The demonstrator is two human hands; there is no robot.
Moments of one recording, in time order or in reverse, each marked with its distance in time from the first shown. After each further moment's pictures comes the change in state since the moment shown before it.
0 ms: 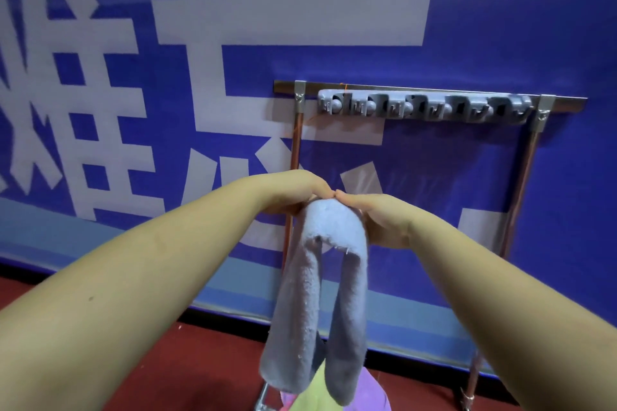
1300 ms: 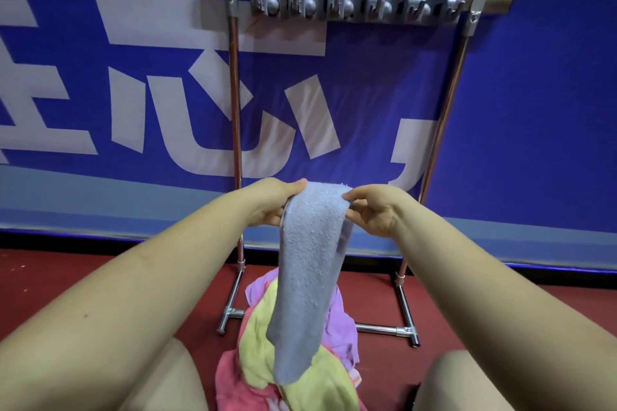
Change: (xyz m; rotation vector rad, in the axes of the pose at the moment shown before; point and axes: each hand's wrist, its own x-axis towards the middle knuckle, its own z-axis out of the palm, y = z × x) left_hand 0.013 -0.087 0.139 -0.383 -0.004 -0.183; right_hand -0.087 0.116 -0.002 0.538 0.562 0.267
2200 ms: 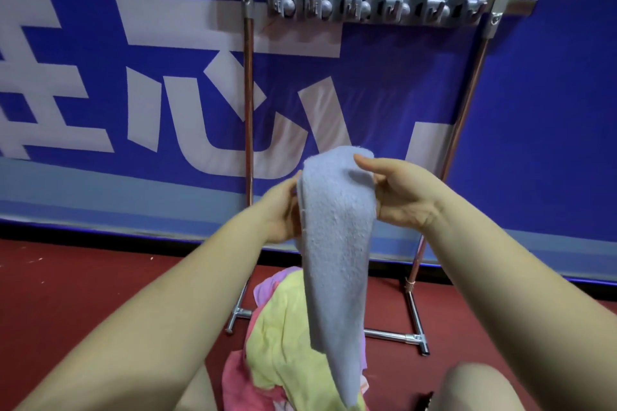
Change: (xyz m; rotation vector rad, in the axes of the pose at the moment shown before) left_hand -0.002 -0.011 0.005 -0.535 -0.093 -0.034; right_hand -0.046 -0.028 0.009 -0.026 -0.429 -0.099
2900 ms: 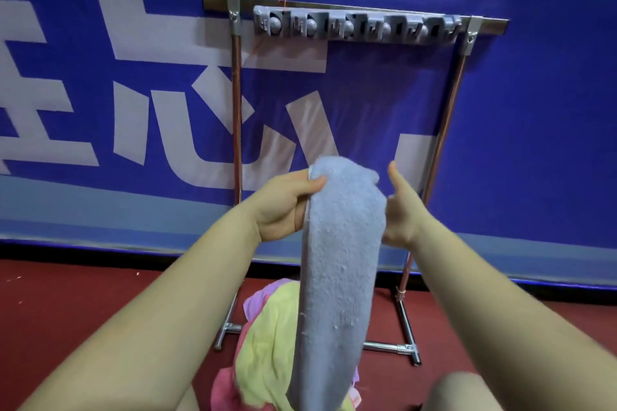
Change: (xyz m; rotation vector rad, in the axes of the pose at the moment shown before) left_hand -0.031 0.024 0.030 0.052 -0.330 0.285; right_hand 0.025 0.014 -0.056 0.243 0.148 0.053
